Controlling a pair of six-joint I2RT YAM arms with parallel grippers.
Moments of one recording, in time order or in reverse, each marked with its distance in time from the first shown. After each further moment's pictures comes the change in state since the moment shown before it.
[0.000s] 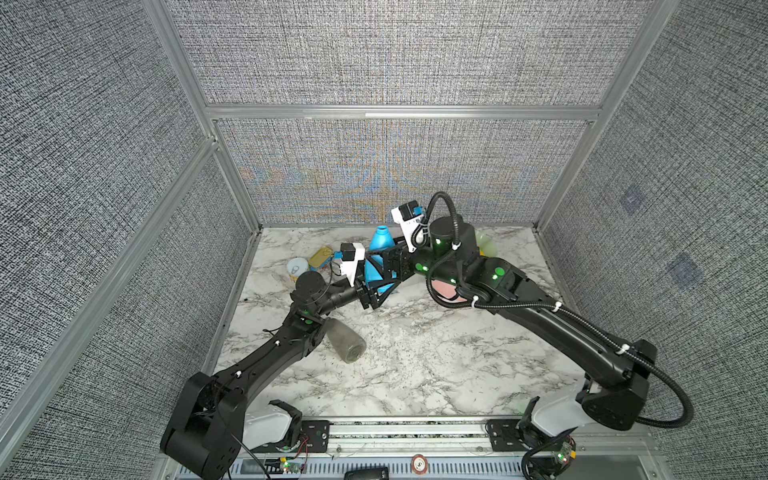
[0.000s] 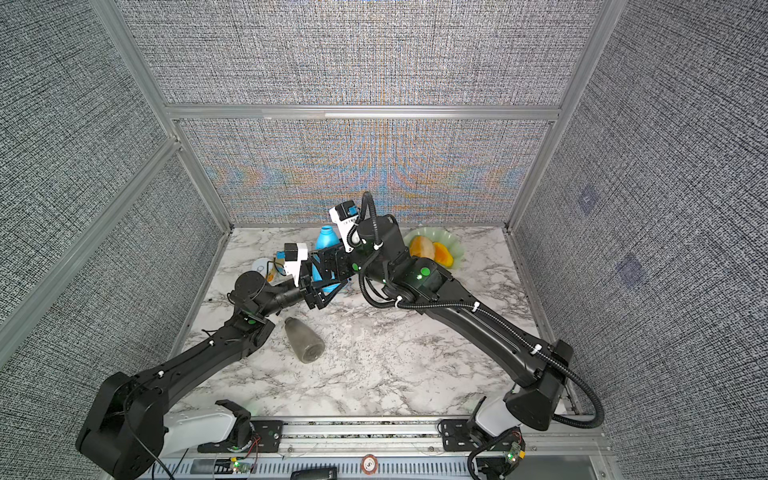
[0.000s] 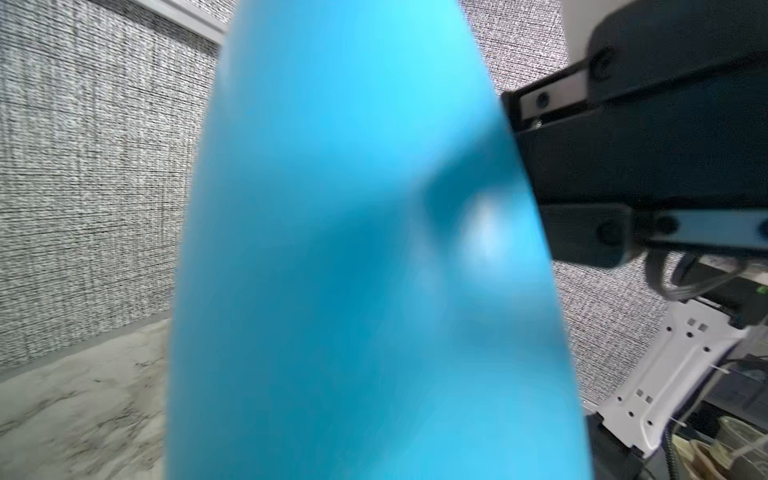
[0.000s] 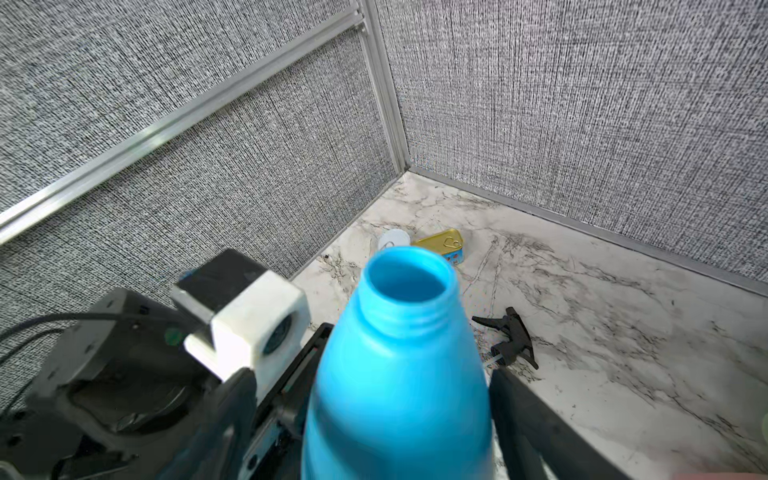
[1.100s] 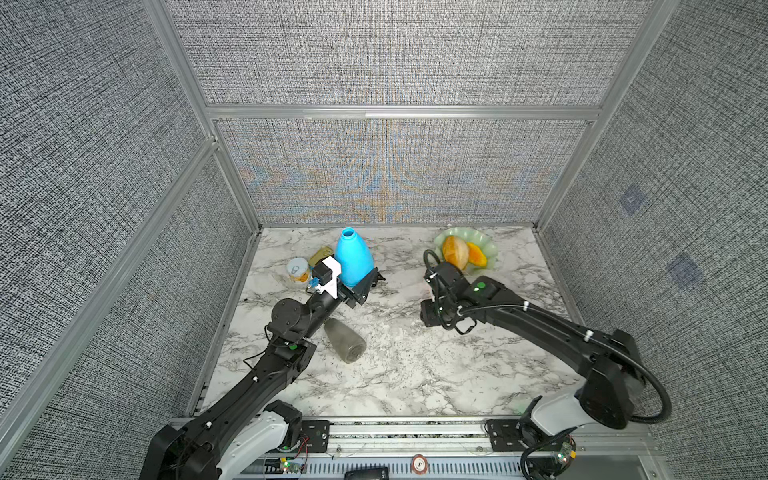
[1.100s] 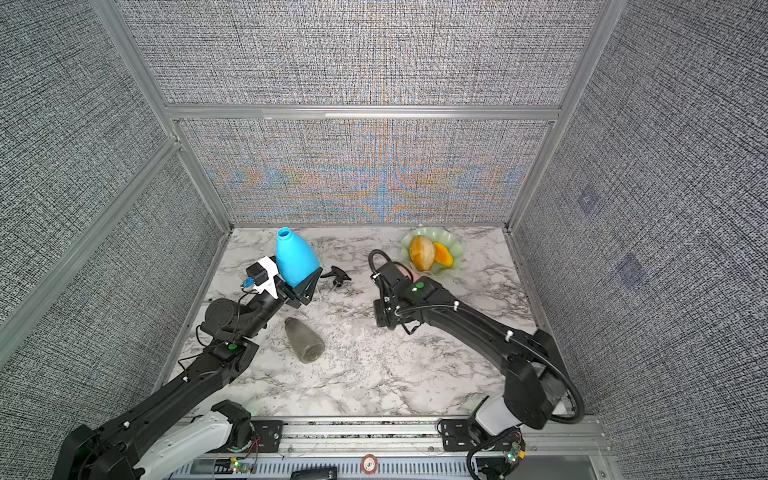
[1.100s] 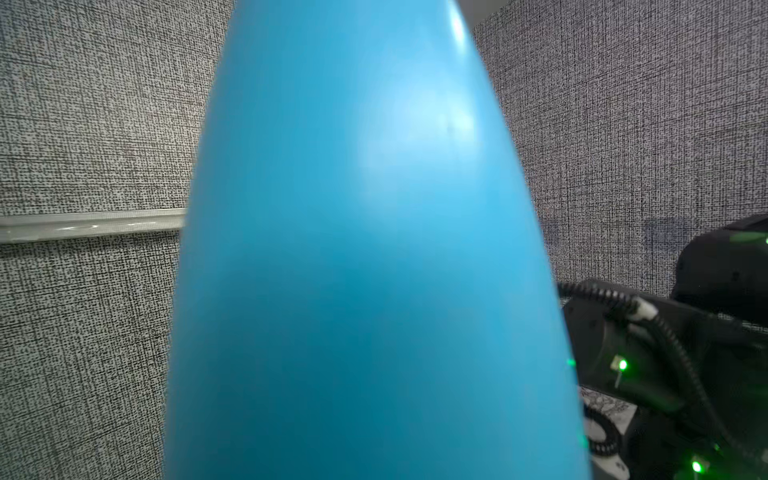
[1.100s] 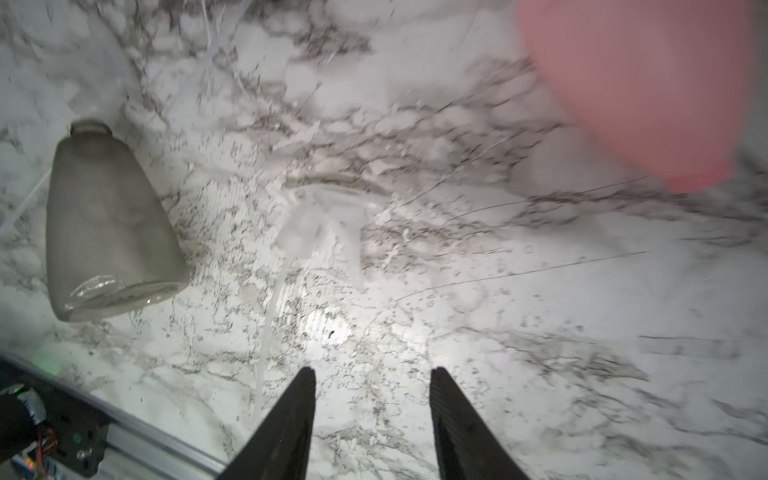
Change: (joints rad) left arm -0.019 -0.281 -0.135 0.060 -0.419 0.405; right arm -0.120 0.057 -0.406 -0.408 0.032 0.207
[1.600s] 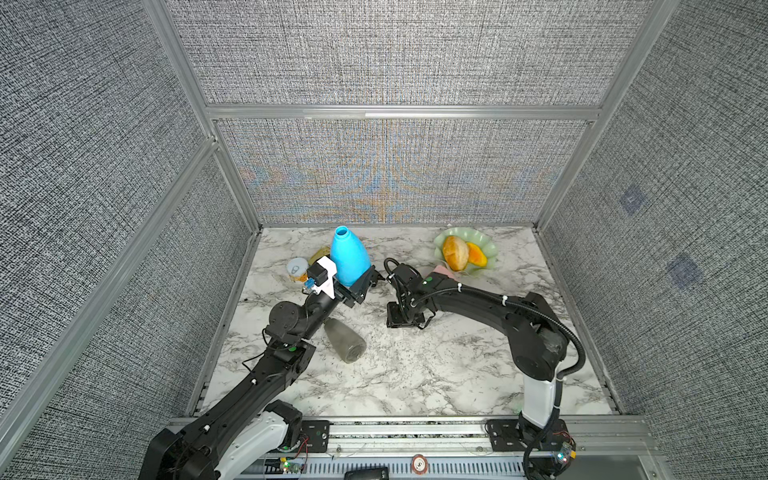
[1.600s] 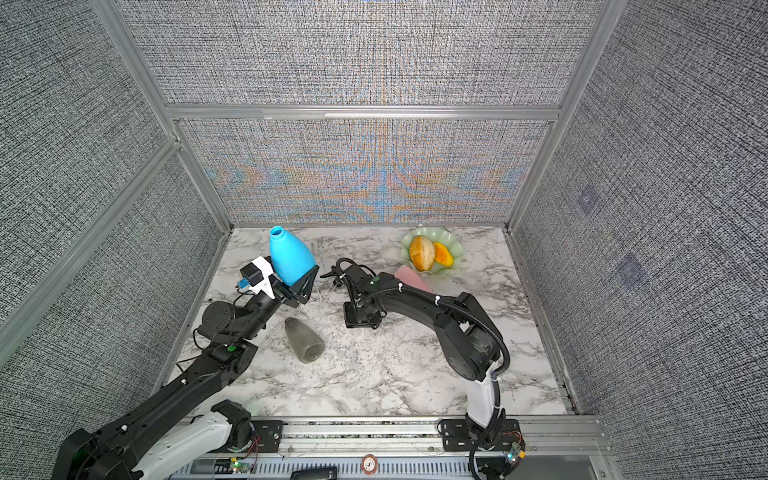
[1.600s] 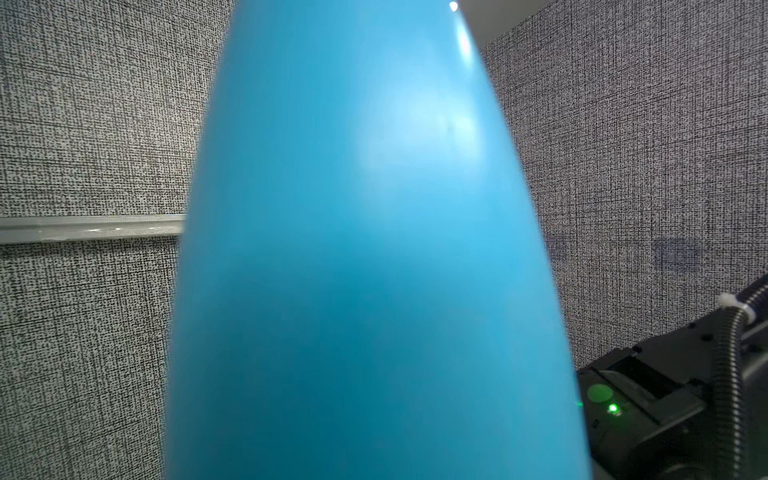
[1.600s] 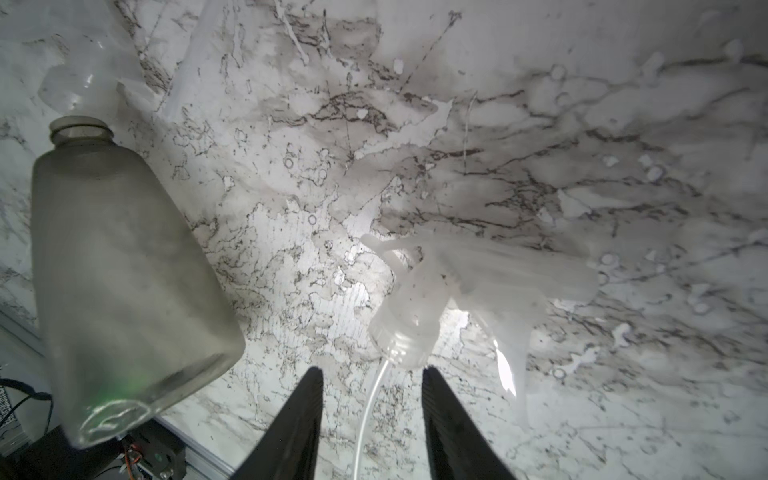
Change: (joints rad) left arm -0.006 -0.009 0.000 0.014 -0.027 -0.028; right arm 0.035 0.395 0.216 0.090 -0.192 0.111
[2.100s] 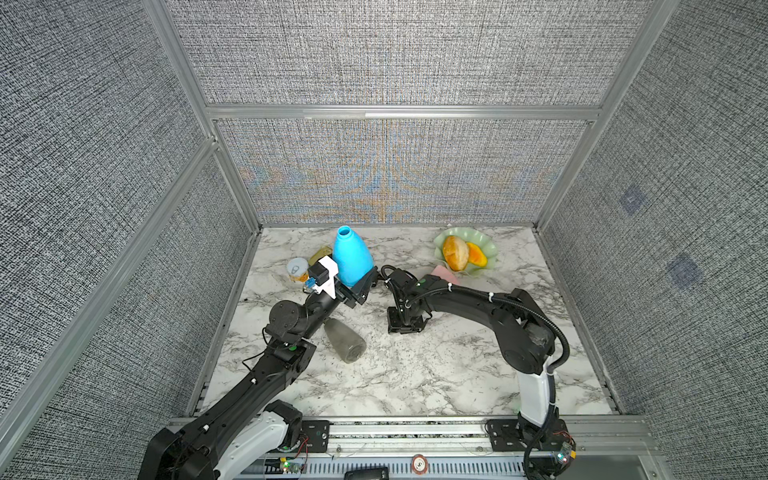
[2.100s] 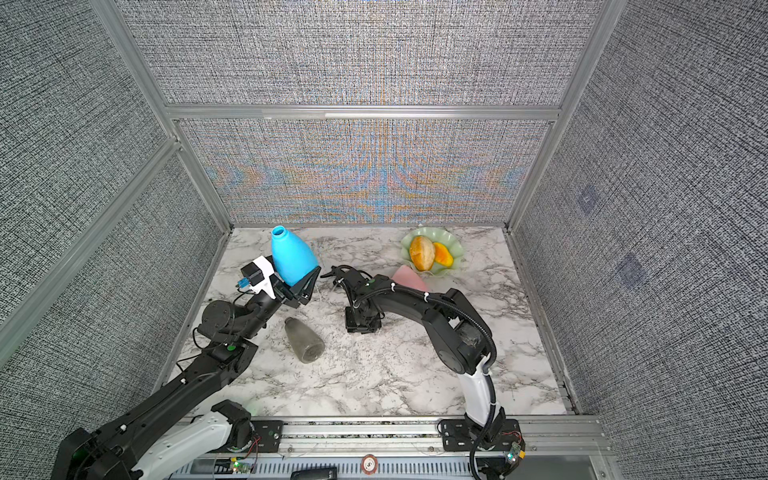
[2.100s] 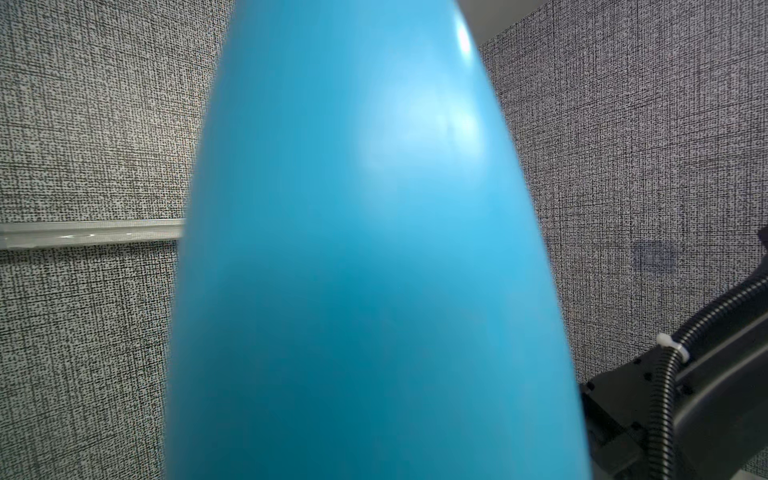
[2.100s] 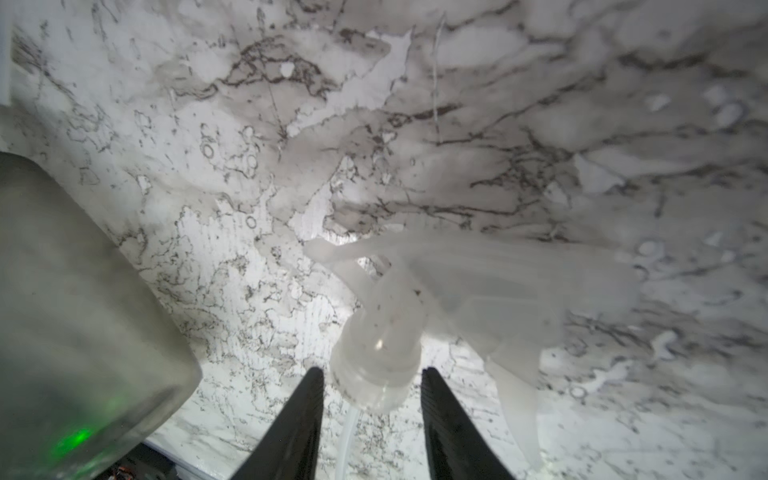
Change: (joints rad) left arm -0.010 0.003 0.015 -0.007 0.027 -0.008; right arm -0.005 0.077 0.016 -0.032 -0.019 0.054
